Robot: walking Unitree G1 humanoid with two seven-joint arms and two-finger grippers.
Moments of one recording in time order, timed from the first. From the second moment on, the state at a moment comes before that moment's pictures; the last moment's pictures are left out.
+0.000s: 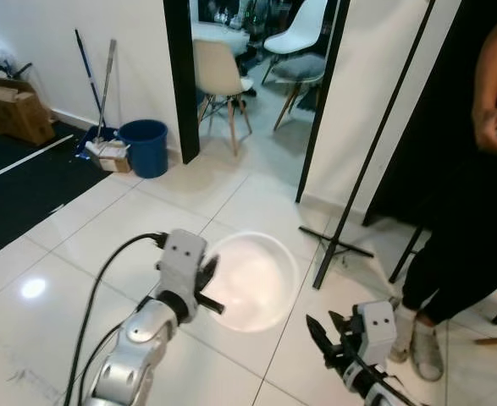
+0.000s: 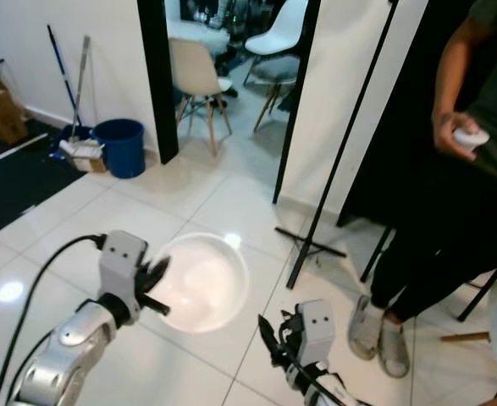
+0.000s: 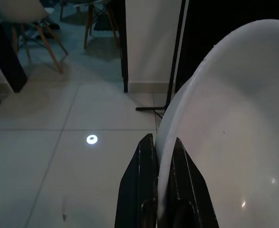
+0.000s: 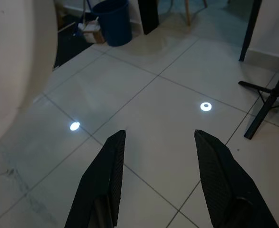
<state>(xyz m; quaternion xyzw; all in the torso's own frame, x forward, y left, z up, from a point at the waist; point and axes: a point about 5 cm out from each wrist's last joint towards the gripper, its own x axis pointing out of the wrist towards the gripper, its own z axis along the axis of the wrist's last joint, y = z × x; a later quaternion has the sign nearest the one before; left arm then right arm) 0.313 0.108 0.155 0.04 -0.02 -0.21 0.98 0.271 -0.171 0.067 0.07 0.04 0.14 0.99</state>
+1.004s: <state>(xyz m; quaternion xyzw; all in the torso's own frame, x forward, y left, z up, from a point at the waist) 0.317 0.114 0.151 0.04 -0.02 -0.20 0.98 0.270 -0.167 0.066 0.06 0.04 0.14 0.99</state>
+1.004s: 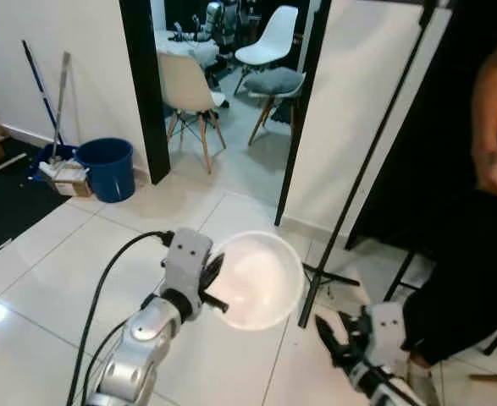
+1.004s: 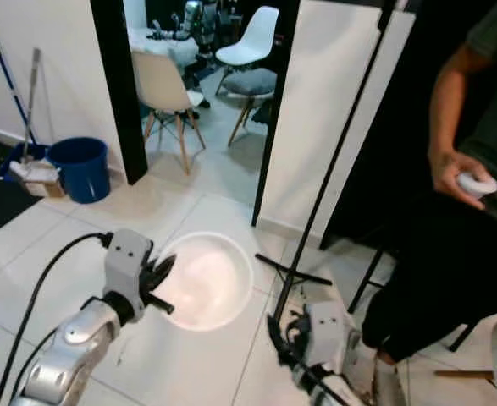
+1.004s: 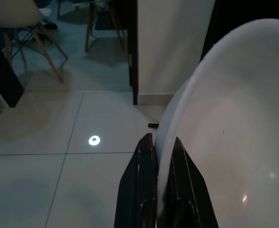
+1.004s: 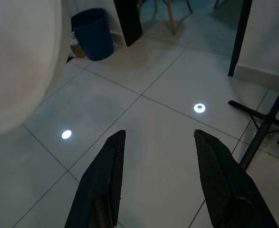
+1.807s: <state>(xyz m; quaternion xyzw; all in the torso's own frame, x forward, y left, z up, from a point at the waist) 0.317 0.101 0.155 0.04 -0.03 -0.22 0.97 0.269 -0.180 0.068 0.05 0.04 0.13 0.99</state>
